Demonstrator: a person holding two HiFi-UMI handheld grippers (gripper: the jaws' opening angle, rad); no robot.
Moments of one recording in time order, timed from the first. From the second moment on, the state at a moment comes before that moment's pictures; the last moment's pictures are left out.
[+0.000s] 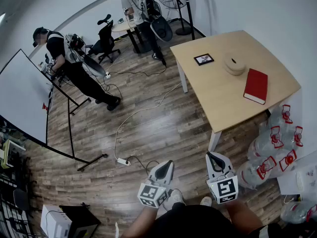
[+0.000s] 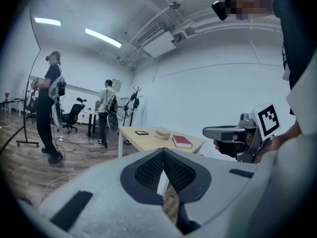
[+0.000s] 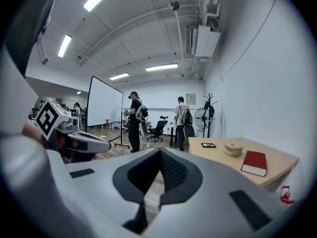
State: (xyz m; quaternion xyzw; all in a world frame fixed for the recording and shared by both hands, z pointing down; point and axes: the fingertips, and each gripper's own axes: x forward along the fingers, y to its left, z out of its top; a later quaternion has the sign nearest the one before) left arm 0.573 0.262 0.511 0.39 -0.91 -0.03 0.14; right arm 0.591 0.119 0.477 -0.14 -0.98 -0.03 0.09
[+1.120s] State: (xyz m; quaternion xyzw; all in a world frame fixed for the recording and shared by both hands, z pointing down) left arm 0.497 0.410 0.500 0.41 -0.91 -0.01 0.11; right arm 0.493 0.258 0.473 -0.13 -0.99 -0.05 0.09
